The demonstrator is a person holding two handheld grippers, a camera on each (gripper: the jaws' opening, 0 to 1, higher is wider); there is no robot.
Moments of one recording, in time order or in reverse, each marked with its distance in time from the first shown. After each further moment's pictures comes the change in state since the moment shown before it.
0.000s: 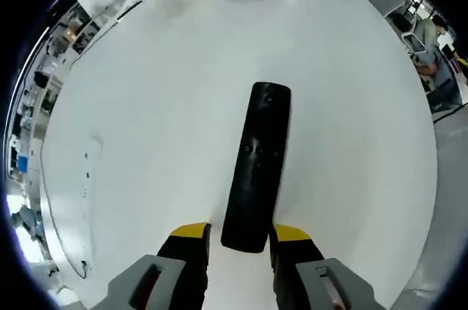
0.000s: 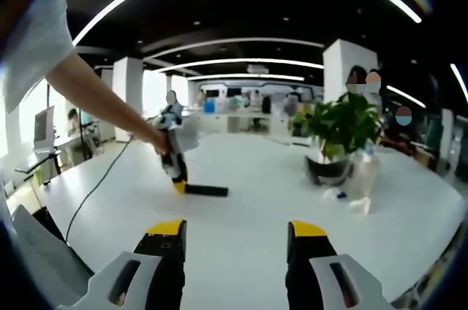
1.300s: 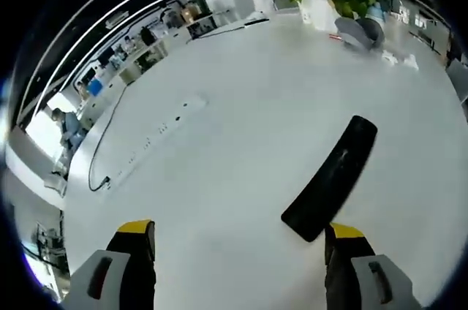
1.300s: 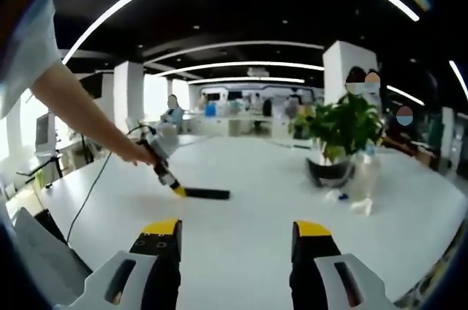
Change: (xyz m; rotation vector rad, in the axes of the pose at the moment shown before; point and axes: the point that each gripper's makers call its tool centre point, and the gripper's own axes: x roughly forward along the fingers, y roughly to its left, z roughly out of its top) left arm -0.018 0.045 -0.038 -0.472 -0.244 0.370; right arm 0.000 0.002 0.002 0.002 -0.012 0.010
